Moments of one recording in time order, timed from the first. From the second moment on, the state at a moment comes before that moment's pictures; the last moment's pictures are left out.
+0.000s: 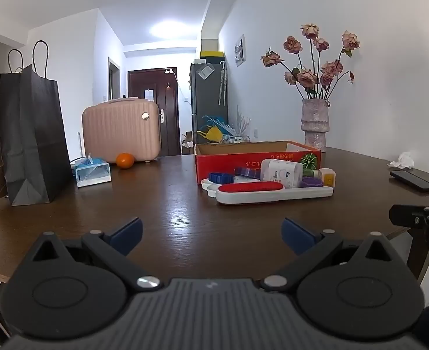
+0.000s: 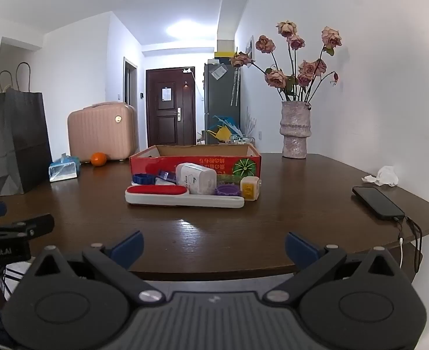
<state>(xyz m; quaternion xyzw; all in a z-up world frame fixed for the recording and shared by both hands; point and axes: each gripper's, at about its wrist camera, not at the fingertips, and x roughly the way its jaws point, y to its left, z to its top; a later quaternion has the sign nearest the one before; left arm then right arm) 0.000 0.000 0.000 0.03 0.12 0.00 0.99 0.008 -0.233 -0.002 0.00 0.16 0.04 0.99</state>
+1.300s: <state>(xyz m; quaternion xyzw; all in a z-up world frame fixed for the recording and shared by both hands) -0.002 0.000 0.002 0.03 0.11 0.00 0.99 0.011 -0.234 -0.002 0.00 0.15 0.04 0.99</state>
